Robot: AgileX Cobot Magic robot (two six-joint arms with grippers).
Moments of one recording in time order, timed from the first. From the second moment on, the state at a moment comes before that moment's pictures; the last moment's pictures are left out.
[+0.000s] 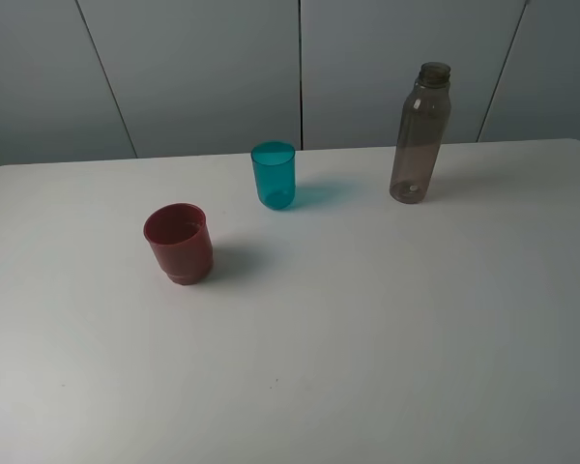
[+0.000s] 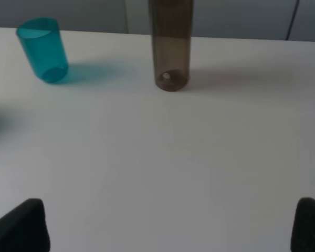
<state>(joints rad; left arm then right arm) 0.07 0.00 -0.52 0.02 1.10 0.24 0.14 0.00 -0.51 0.04 1.10 0.02</state>
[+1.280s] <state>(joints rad) 0.07 0.00 -0.52 0.02 1.10 0.25 0.02 0.00 -0.51 0.07 1.10 -0.01</state>
